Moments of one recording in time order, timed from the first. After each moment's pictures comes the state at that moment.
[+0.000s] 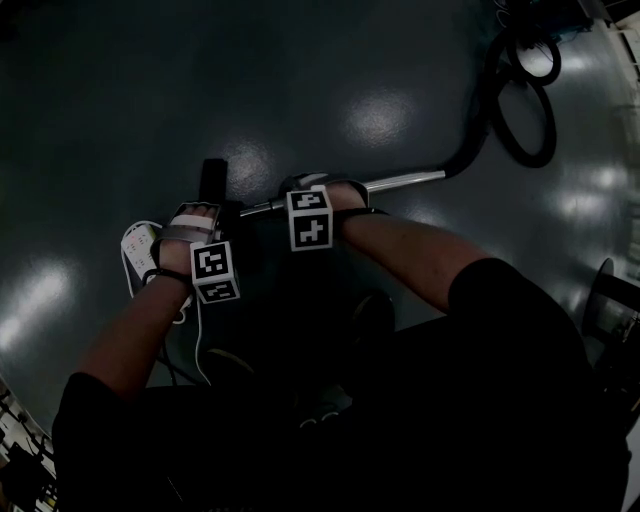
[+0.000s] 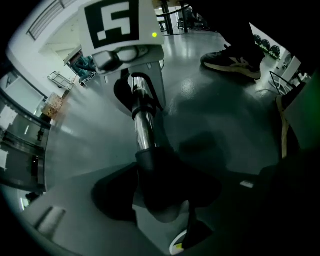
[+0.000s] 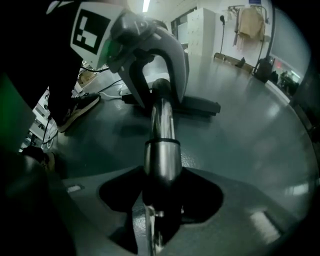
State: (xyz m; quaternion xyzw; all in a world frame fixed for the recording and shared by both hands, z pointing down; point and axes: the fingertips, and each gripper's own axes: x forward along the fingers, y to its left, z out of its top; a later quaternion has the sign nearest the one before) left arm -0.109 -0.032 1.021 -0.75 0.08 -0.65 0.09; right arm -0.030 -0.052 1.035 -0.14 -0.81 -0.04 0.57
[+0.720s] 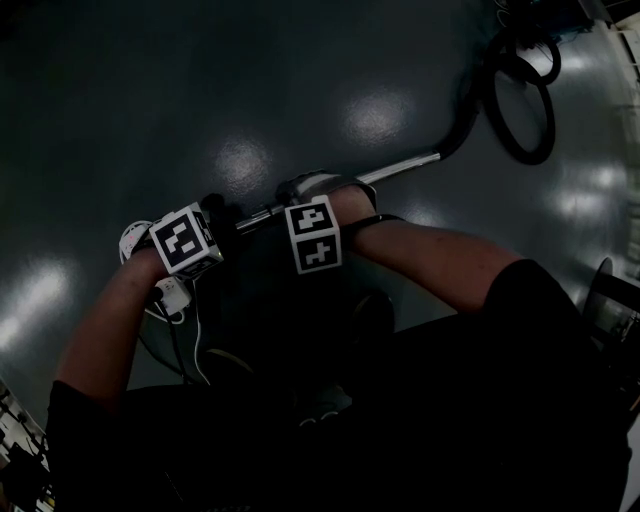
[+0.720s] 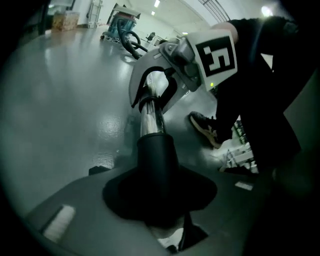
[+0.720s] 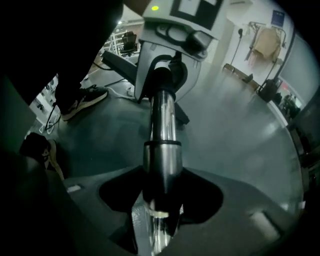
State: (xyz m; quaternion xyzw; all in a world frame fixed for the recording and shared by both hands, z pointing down) left arm -0.092 0.001 0.961 -0.80 -0.01 -0.52 -0.30; right arm -0.028 -0.050 0.991 -0.15 -0.79 -0.14 0.57
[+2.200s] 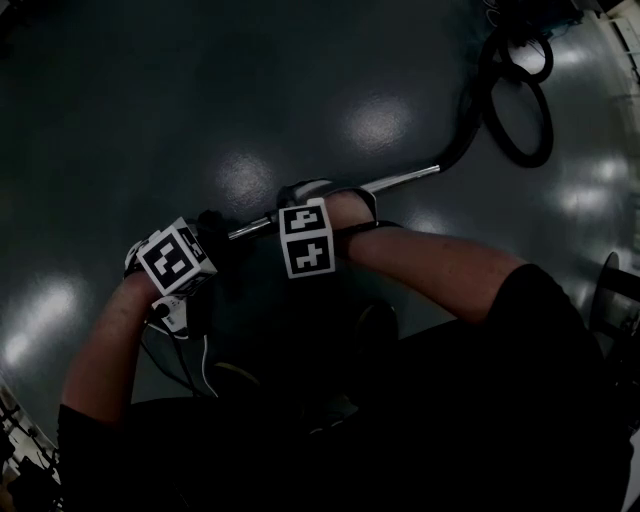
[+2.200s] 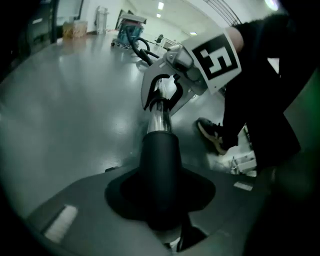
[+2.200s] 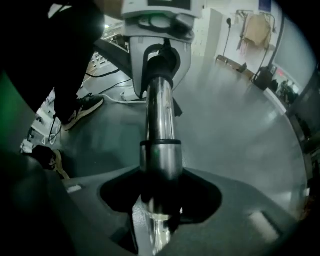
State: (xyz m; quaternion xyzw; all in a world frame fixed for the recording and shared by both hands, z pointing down) left arm -0.108 -0.025 0.940 -0.79 0.06 -0.53 -0.29; right arm -0.030 -0.067 0.973 -0.13 -0.79 -0.09 0.59
